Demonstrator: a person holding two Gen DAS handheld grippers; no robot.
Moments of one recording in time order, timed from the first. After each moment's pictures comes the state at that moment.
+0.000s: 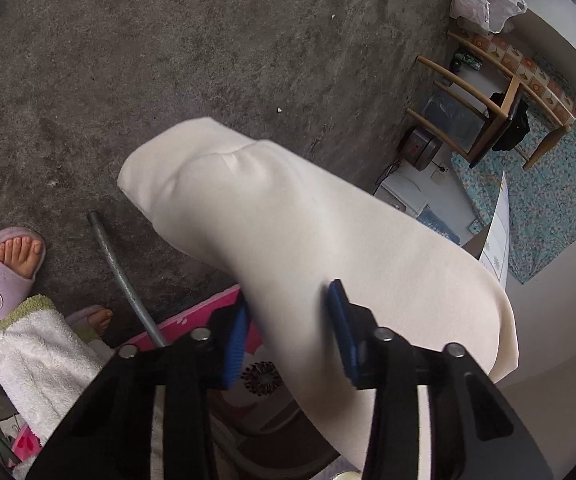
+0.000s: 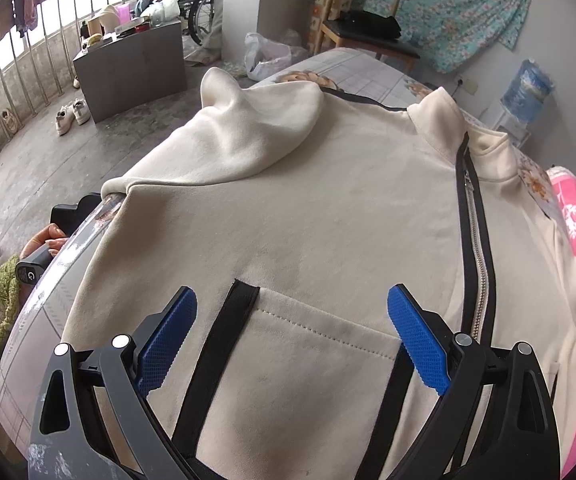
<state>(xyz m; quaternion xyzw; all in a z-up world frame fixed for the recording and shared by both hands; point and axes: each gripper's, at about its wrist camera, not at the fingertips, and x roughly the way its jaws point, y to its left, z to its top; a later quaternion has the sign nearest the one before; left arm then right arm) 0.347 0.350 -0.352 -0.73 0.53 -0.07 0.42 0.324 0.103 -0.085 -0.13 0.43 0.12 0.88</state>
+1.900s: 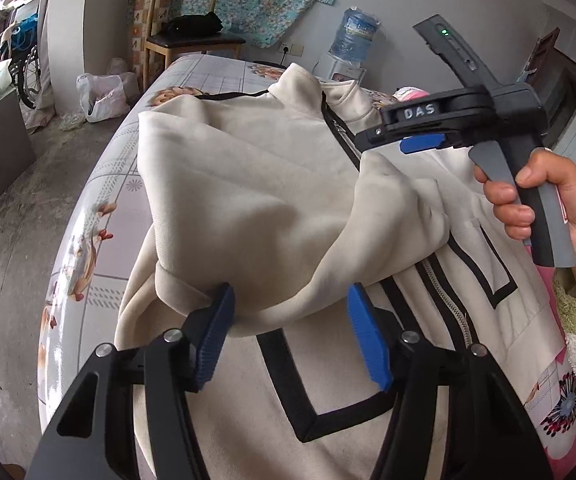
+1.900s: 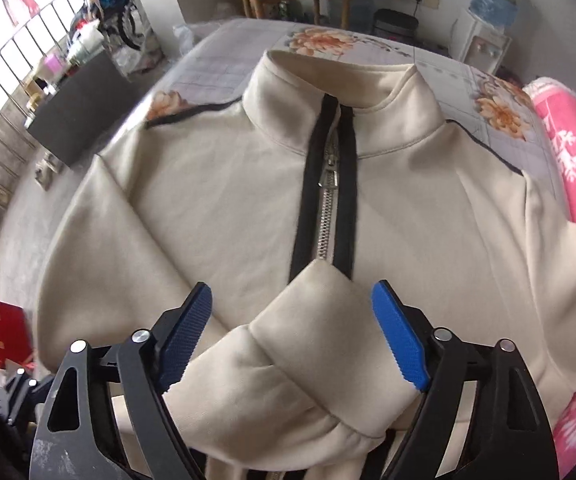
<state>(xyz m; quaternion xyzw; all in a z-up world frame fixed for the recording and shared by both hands) 0.244 0.079 -0.049 -0.05 0.44 -0.20 0.87 0.452 -0.028 -0.072 -0.03 0.55 0.08 0.83</state>
